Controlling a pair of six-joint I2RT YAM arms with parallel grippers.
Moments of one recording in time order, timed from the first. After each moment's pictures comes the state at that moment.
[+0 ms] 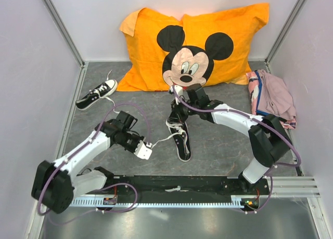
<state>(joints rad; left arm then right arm) -0.45 1.14 0.66 -0.82 0.61 1.59 0.62 1.65 1.08 -0.08 -0.59 0.07</state>
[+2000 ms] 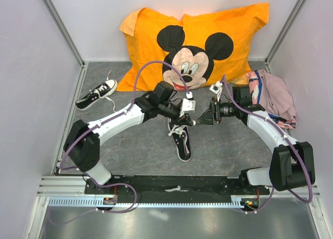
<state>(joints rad) -0.77 1.62 1.25 -0.31 0.82 0.57 0.17 1.34 0.86 -0.32 -1.15 0.01</state>
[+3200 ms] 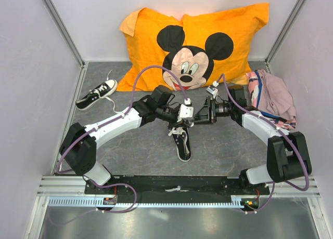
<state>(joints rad) -0.77 1.57 1.16 -0.28 0.78 0.68 0.19 1.43 0.81 -0.10 -1.17 0.56</state>
